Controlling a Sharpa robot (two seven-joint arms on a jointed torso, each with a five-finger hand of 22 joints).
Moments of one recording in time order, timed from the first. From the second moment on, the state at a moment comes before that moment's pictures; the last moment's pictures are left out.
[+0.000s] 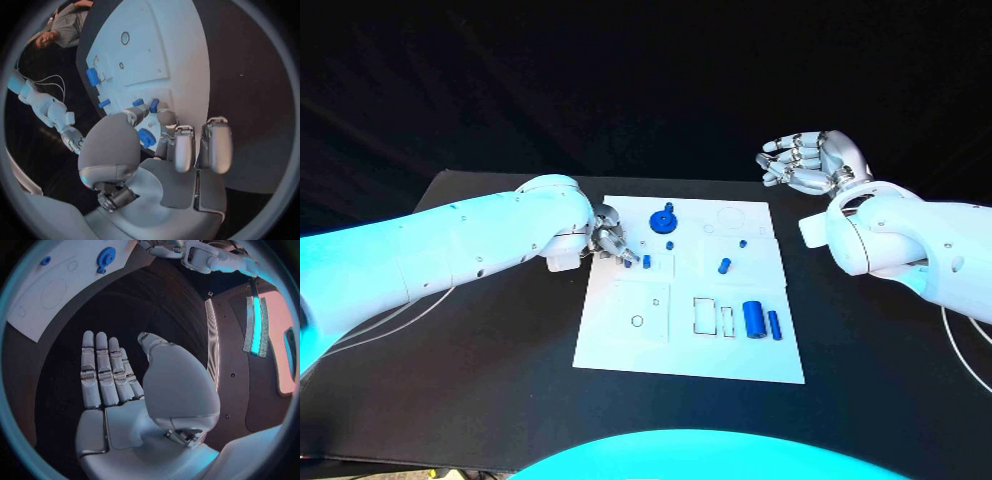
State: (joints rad) left arm 1.29 -0.55 -0.11 1.23 -1.05 0.22 -0.53; left_hand 1.04 -0.19 0.55 0.25 0.10 0.87 0.03 0.93 0.56 1.25 -0.04 1.14 0.66 1.47 -0.08 1.56 1.31 0.06 1.44 0.04 1.46 1.31; right arm 1.31 -0.89 -0.16 1.47 -0.48 -0.70 0.24; right_hand 1.33 -0.19 0.32 0.27 0.32 0.81 0.21 0.26 0.31 1.05 0.16 0.25 0.11 1.11 0.11 0.16 0.40 0.18 1.08 0.22 0.07 0.27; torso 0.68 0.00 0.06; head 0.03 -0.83
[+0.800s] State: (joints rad) left arm 1.29 -0.62 -0.07 1.29 -0.96 0.11 -0.52; left_hand 0.98 -0.19 0.39 0.29 0.07 0.87 0.03 0.93 0.55 1.24 -0.04 1.14 0.64 1.46 -0.08 1.56 1.31 0.06 1.44 0.03 1.45 1.31; right arm 1.31 -0.88 -0.16 1.46 -0.48 -0.70 0.24; right_hand 1.33 -0.19 0.32 0.26 0.32 0.81 0.21 0.26 0.31 1.05 0.16 0.24 0.10 1.10 0.11 0.15 0.39 0.18 1.07 0.22 0.07 0.25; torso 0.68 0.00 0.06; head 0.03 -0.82
